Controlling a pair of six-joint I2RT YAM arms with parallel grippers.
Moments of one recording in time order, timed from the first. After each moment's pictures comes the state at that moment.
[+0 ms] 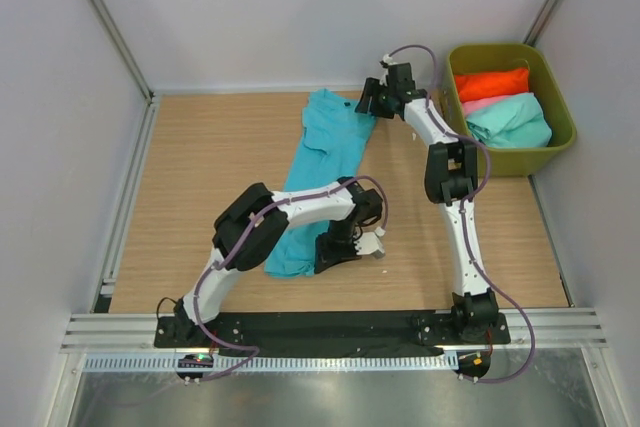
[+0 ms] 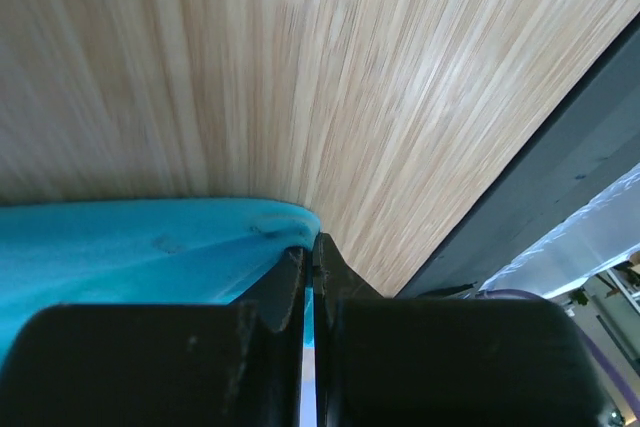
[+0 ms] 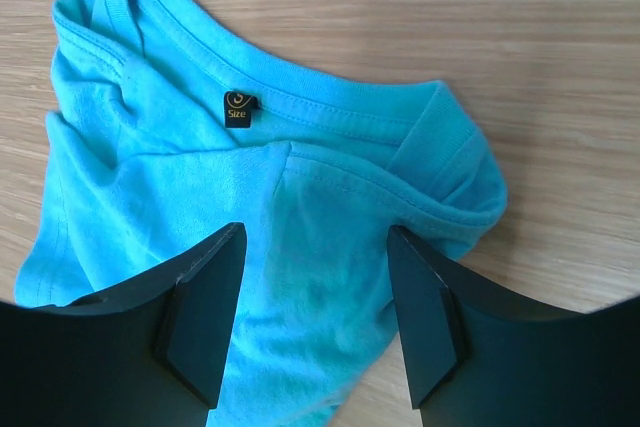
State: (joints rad) left arm -1.00 2.18 1.61 -1.26 0.25 0.48; right arm 0.20 2.65 2.37 -0.42 -0.26 0.34
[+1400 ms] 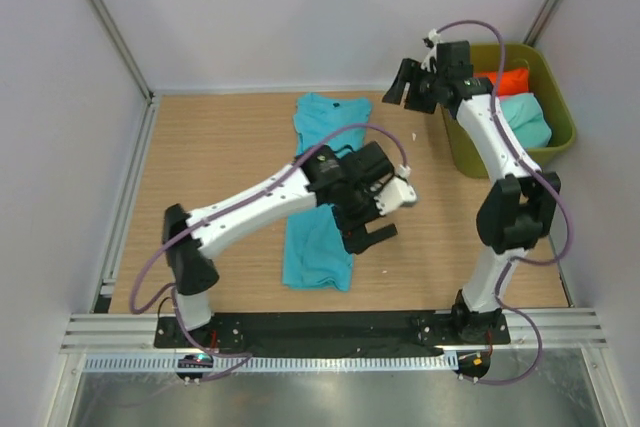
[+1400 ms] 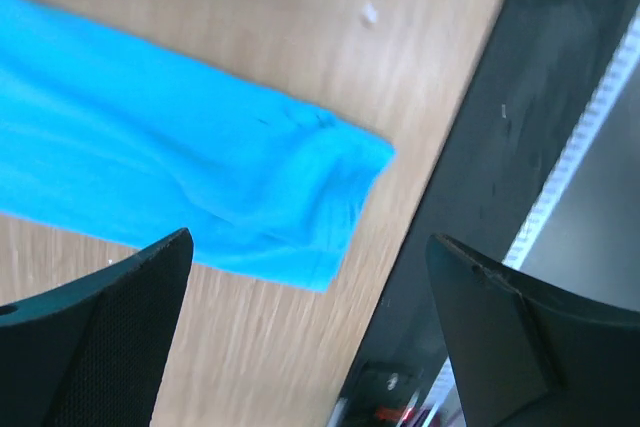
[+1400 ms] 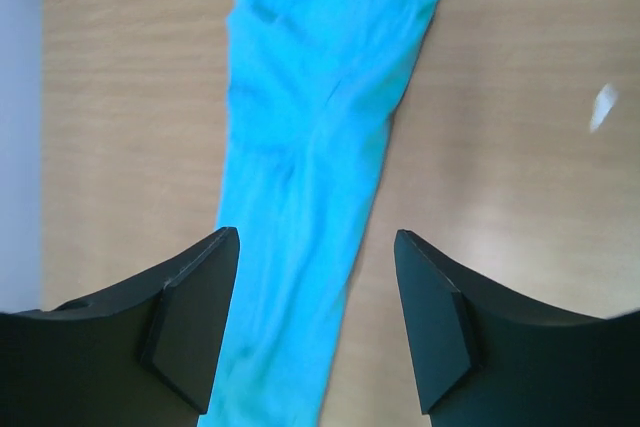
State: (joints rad) left arm -1.11 1.88 1.92 -1.23 0.16 0.24; right arm 0.15 1.91 1.84 -0.59 -0.29 0.36
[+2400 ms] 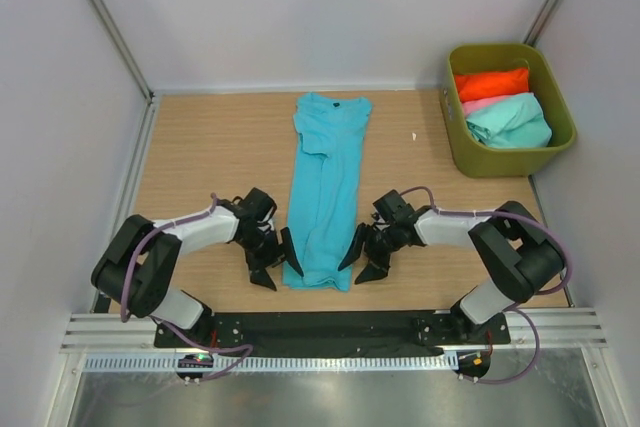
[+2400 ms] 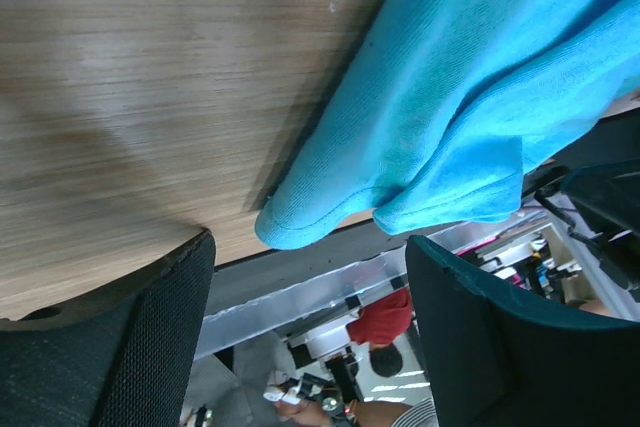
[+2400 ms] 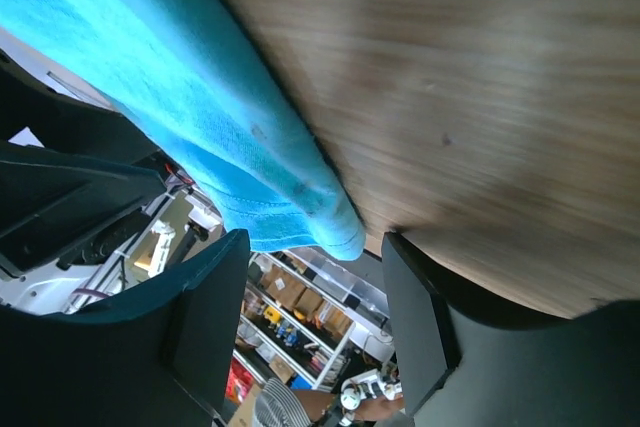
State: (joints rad) left arm -0.54 1.51 0.68 -0.62 0.51 -0.87; right arm 0.60 1.56 0.60 -0.25 -0.66 1.09
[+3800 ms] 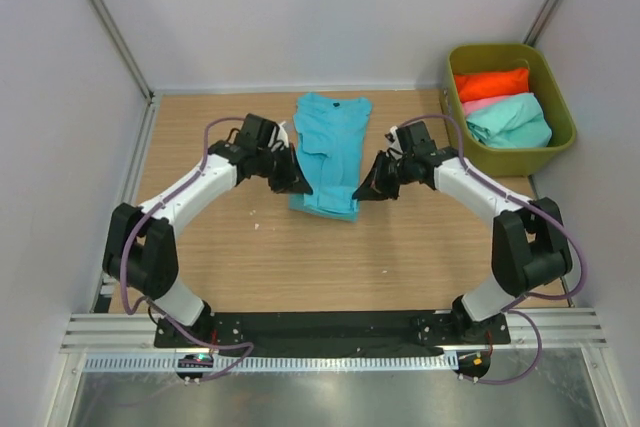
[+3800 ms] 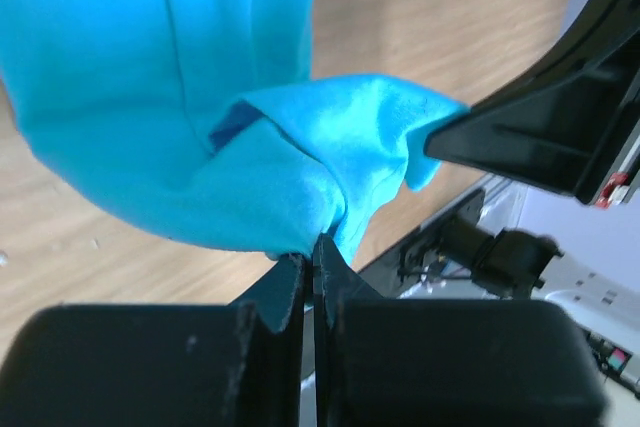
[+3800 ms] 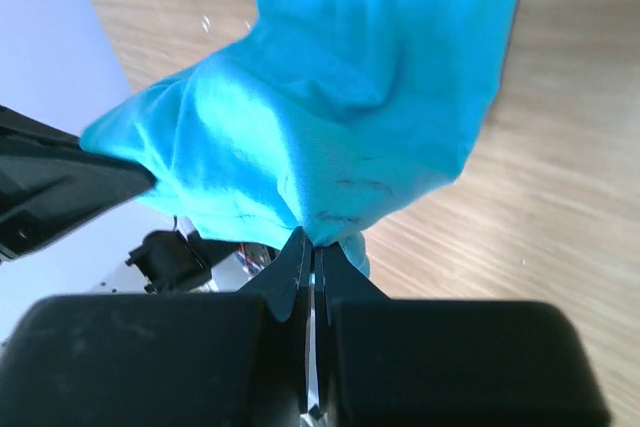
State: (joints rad) left arm -0.46 1.58 1.19 -0.55 0.50 -0.66; right arm 0.37 1.56 1.06 -0.48 -0.58 0.77
